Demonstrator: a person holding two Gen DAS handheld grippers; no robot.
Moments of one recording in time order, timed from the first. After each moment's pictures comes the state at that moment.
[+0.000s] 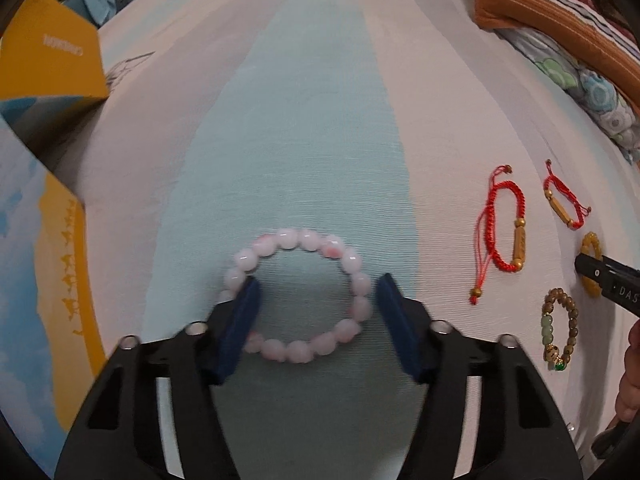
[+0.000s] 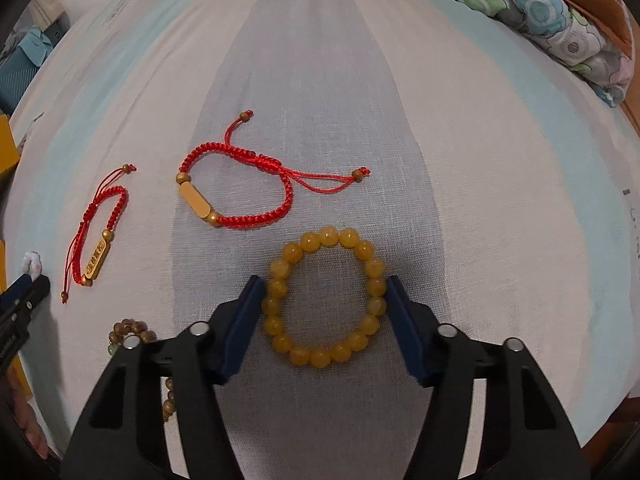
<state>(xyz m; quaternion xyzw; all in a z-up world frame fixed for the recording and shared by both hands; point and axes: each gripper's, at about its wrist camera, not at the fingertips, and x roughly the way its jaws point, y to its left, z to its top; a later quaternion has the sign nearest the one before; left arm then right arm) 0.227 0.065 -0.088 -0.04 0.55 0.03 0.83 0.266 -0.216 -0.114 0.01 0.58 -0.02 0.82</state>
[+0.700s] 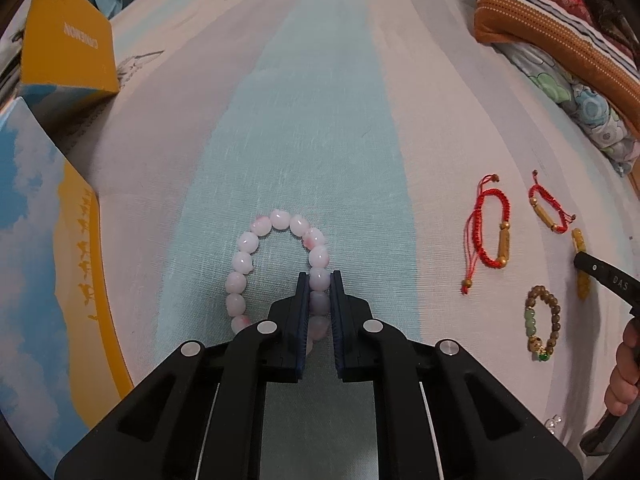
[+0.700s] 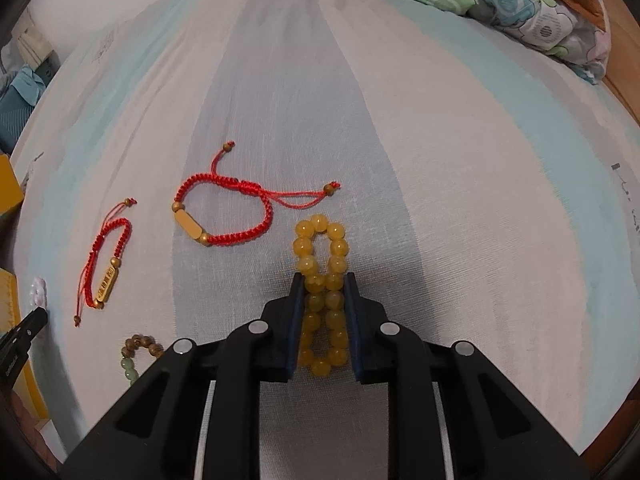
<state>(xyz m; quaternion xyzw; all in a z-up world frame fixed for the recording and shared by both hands) 0.209 0.072 -0.072 -0.07 0.53 0.02 0.84 0.258 -0.241 -0.098 0.06 0.55 -0.04 0.83</state>
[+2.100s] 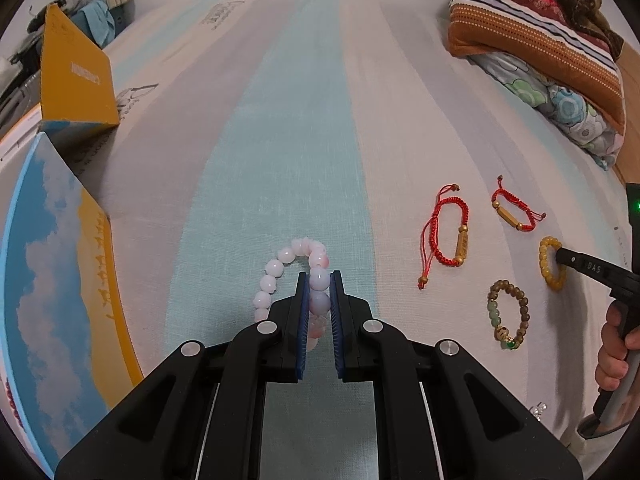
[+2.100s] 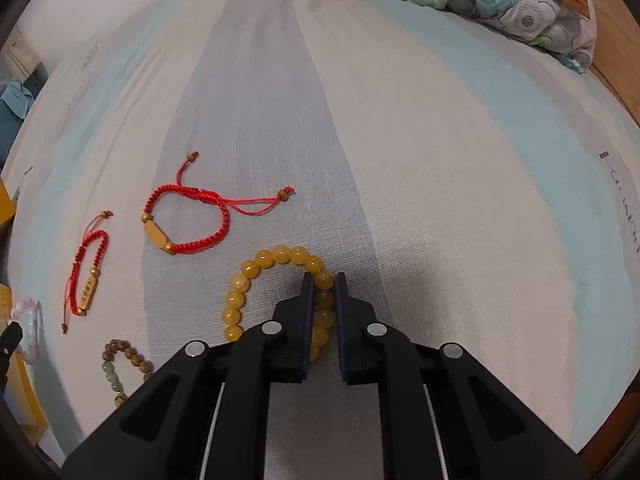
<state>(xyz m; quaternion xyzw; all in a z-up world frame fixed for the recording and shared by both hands) 0.191 0.057 -0.042 -0.05 0.50 0.00 0.86 0.260 -0.261 -0.101 0.06 0.54 -0.06 0.84</state>
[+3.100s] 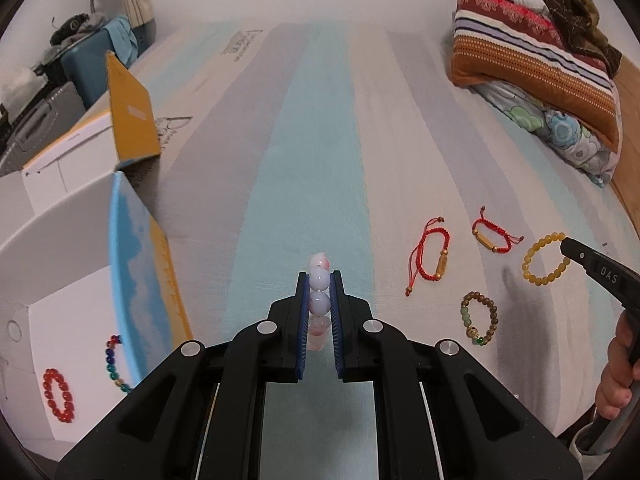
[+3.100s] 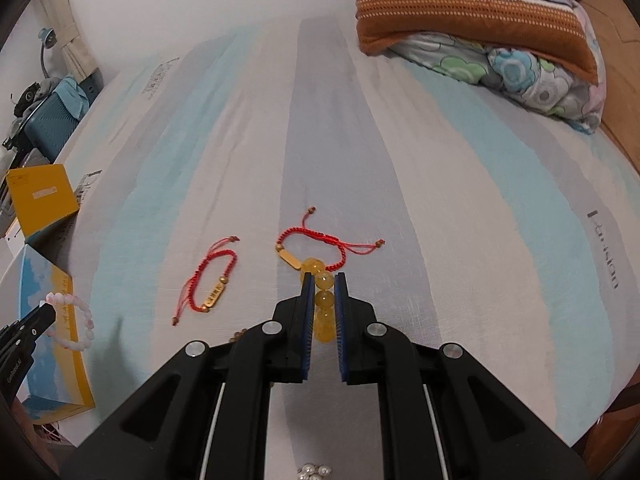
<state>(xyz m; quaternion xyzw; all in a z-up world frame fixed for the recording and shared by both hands) 0.159 0.067 0.033 -0.05 0.47 0.03 0.88 0.223 -0.184 0.004 0.04 0.48 0.00 0.88</state>
